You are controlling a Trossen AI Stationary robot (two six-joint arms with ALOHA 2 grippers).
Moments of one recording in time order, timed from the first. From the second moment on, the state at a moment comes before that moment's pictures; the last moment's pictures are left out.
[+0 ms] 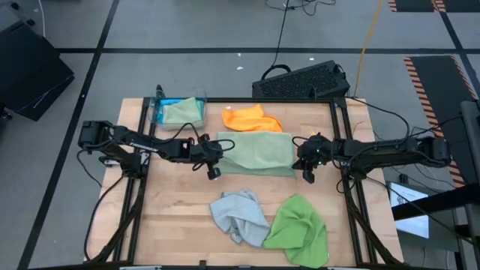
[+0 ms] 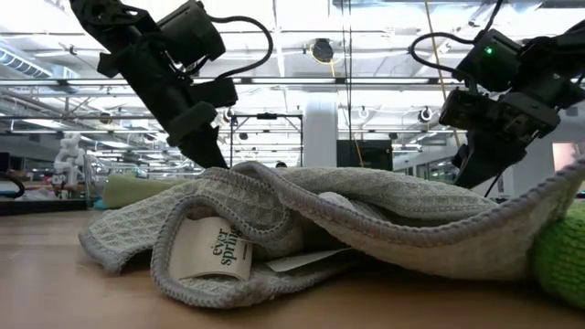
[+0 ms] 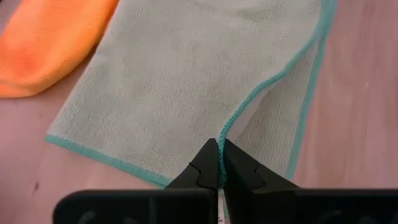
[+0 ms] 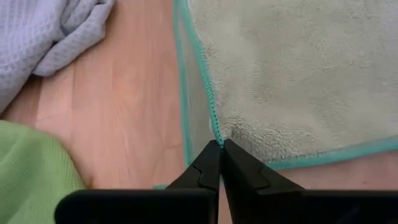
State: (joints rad) left arm 0.04 1.50 0.71 -0.08 -0.21 -0.16; right arm -0.23 0.95 0.23 -0.10 -0.27 0.16
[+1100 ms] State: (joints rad) left arm -0.07 1.50 0.71 -0.30 -0.31 -0.14; right arm 0.13 0.95 0.23 -0.17 0.16 0.09
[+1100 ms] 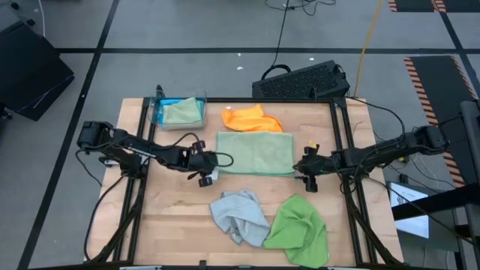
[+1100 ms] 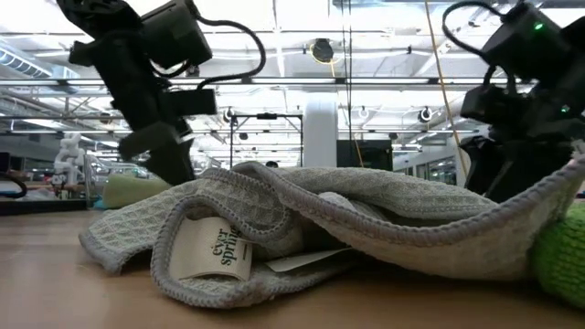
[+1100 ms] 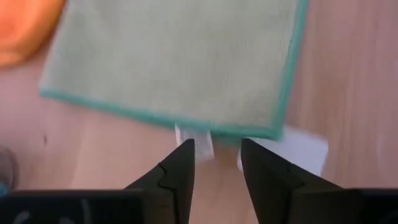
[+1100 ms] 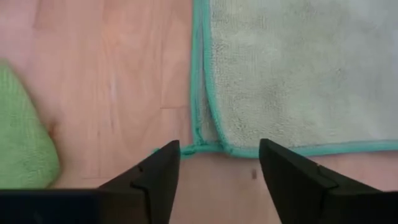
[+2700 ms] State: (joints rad) left arm -0.19 1.57 0.71 0.38 -0.46 0.01; right arm 0.29 1.21 0.20 0.12 0.45 0.00
